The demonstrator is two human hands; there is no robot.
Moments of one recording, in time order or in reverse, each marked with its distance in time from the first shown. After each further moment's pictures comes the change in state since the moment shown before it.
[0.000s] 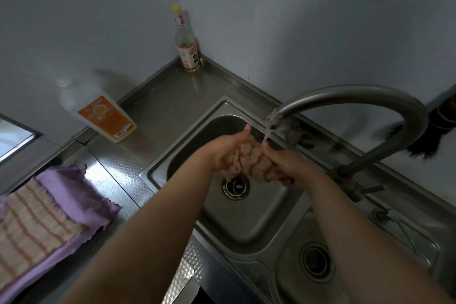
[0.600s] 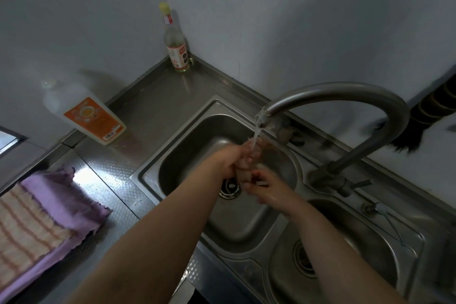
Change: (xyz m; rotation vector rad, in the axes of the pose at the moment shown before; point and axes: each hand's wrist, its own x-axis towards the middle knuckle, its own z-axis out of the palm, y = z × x) left_hand 0.027 -0.017 0.034 -0.218 0.102 -0.010; right_hand -0.028 0.040 0.042 0.050 0.081 -0.137
